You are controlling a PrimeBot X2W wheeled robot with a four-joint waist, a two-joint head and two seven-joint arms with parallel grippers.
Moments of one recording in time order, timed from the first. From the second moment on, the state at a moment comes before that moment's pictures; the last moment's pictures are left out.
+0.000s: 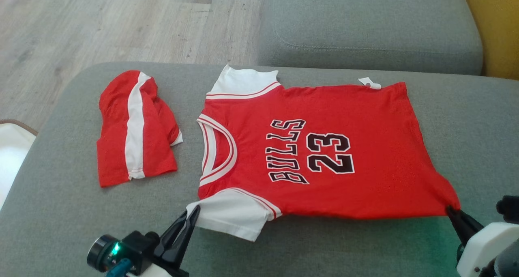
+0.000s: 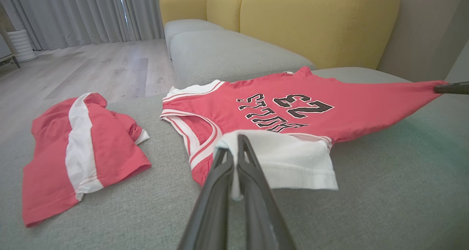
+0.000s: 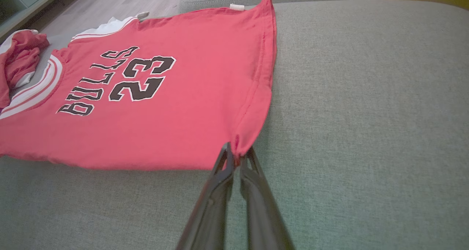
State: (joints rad) left arm -0.09 0.53 -0.78 0.06 -0.56 0.09 -0.14; right arm 0.15 -0.37 0.03 0.12 0.52 0.12 0.38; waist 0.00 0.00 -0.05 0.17
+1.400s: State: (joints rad) left arm -0.70 0.45 -0.86 0.58 -0.56 -0.13 -0.08; right arm -0.38 -0.29 0.01 0.40 0.25 0.12 0.54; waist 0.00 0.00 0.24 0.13
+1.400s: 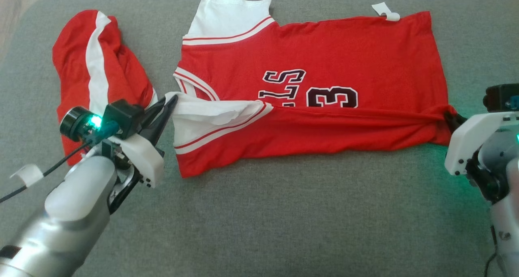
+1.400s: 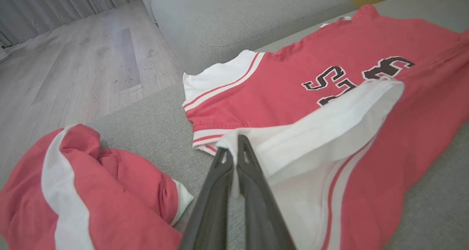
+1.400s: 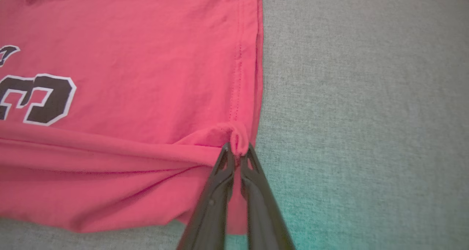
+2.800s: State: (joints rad) left arm -0.10 0.09 -0.31 0.27 -0.36 0.05 -0.26; right arm -0.03 -0.06 -0.15 0.29 0.12 0.12 -0.20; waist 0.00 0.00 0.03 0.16
